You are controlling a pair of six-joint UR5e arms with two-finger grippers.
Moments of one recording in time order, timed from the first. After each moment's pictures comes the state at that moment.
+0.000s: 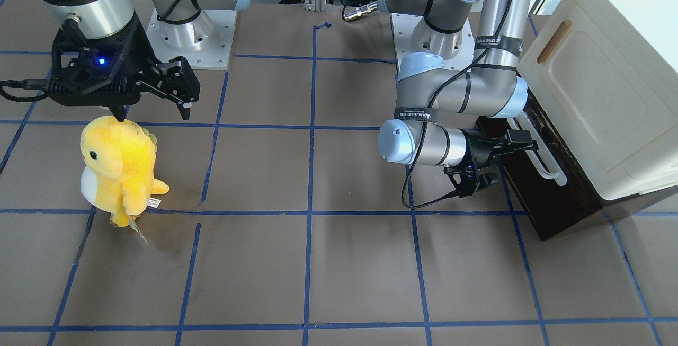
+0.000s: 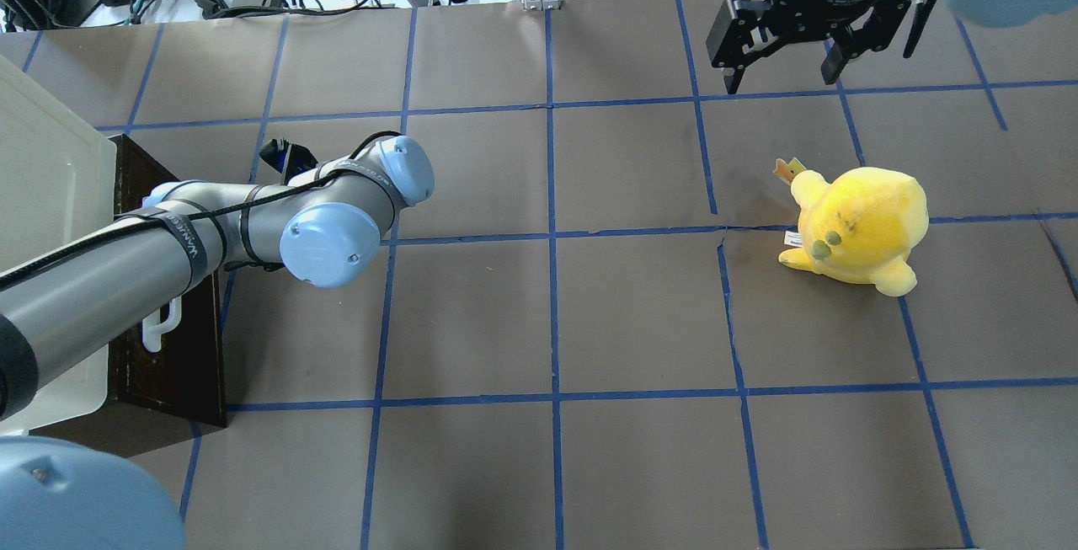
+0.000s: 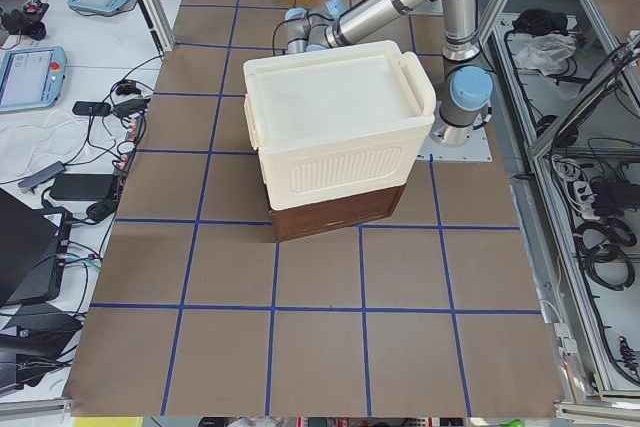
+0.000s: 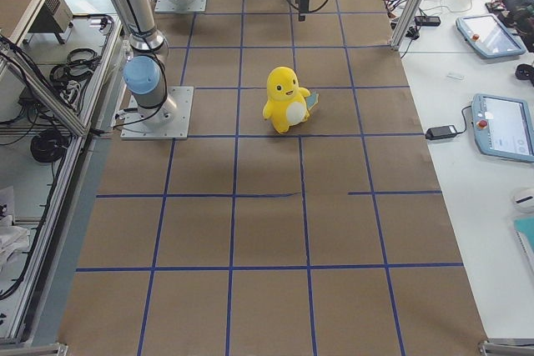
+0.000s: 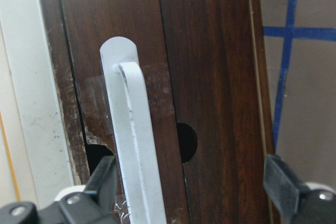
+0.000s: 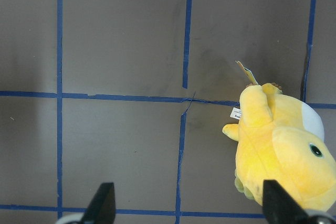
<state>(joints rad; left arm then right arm) -1.68 -1.96 -1.95 -1.39 2.76 -0.50 1.60 -1.48 1.44 -1.57 -1.58 -0.02</state>
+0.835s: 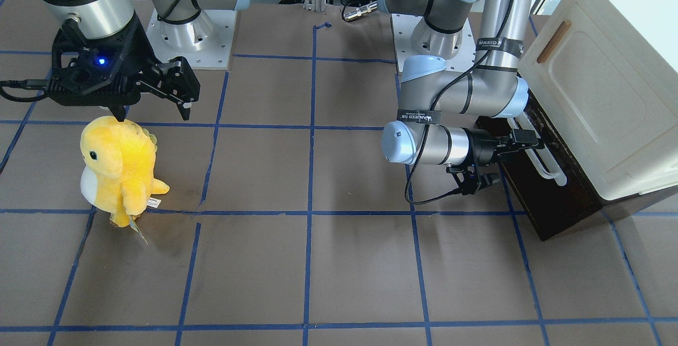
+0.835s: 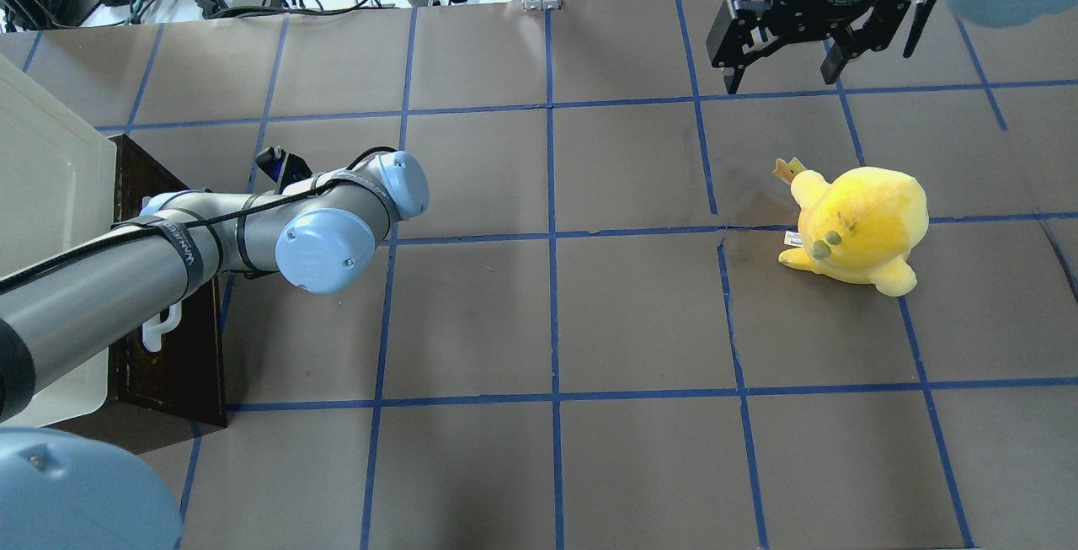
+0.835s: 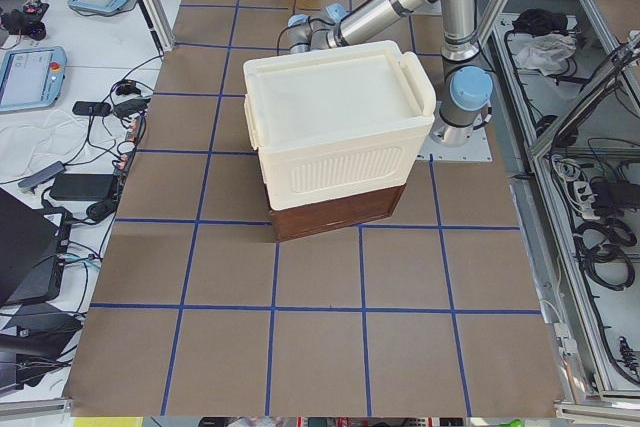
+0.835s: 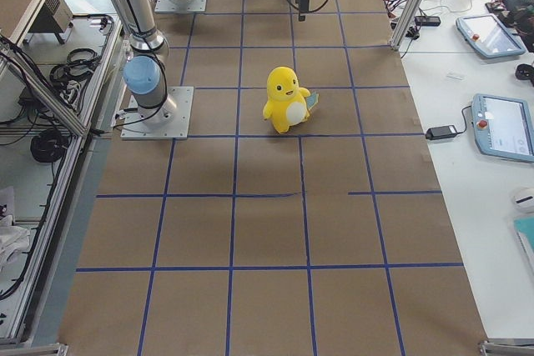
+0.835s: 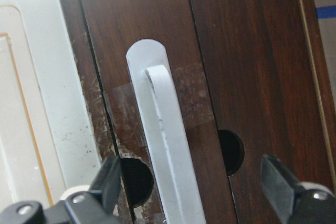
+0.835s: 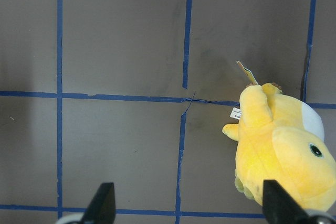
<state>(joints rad) -1.65 -1.95 -1.97 -1.43 2.82 -0.49 1.60 -1.48 1.44 -1.57 -1.58 -0.02</state>
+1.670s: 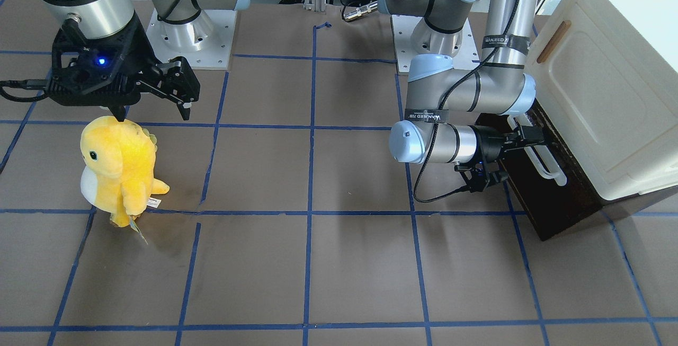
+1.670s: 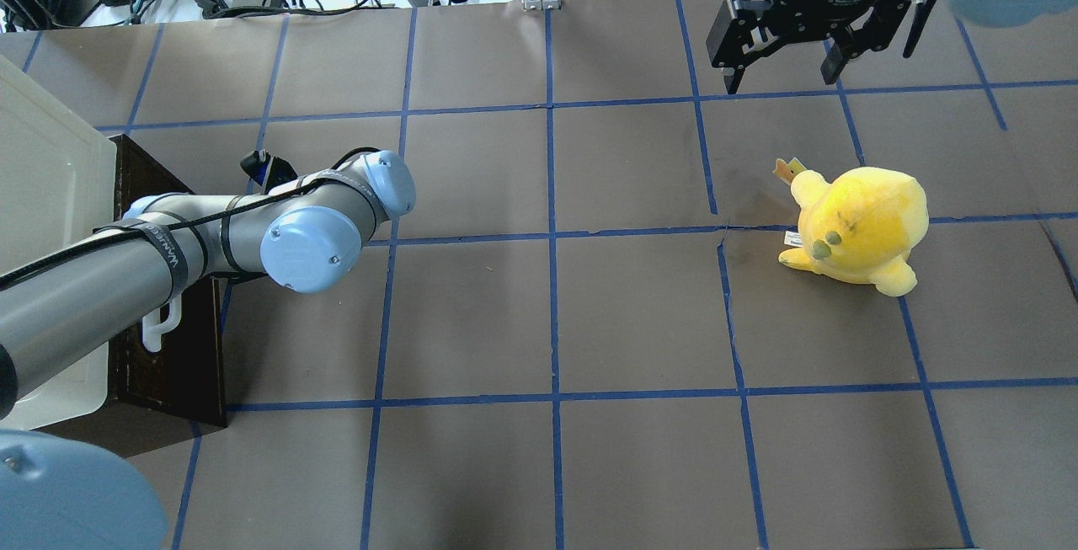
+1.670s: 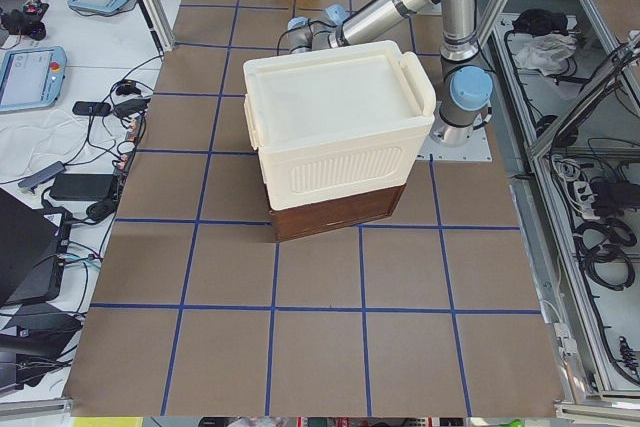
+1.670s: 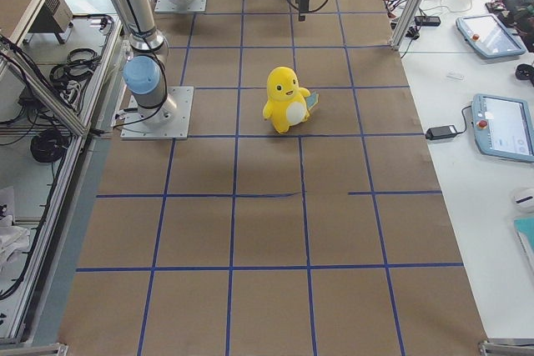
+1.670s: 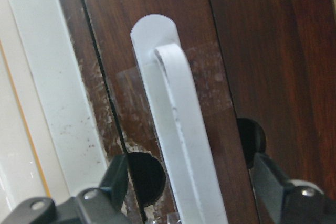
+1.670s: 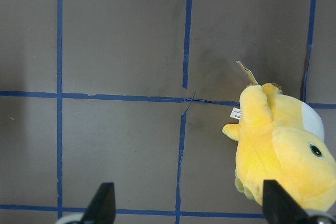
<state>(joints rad) -1.64 -1.94 -1.98 -1.45 2.82 -0.49 1.60 -1.48 1.44 -1.57 -1.58 -0.02</state>
